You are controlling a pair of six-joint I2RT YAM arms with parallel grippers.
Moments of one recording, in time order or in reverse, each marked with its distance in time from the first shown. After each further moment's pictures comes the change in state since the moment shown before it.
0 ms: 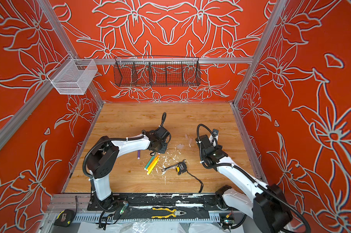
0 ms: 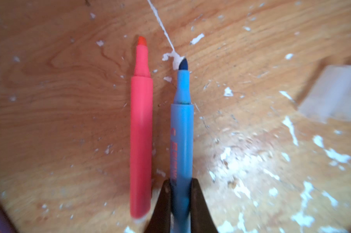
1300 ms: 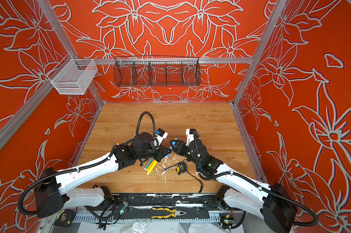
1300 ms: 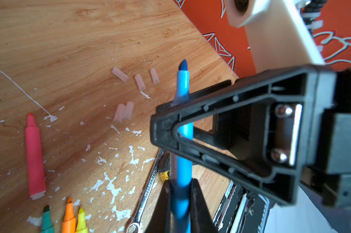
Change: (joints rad) left arm -0.138 -0.580 -0.312 0.349 0.339 -0.008; right arm 0.298 0.011 -0.069 0.627 -0.644 0.345
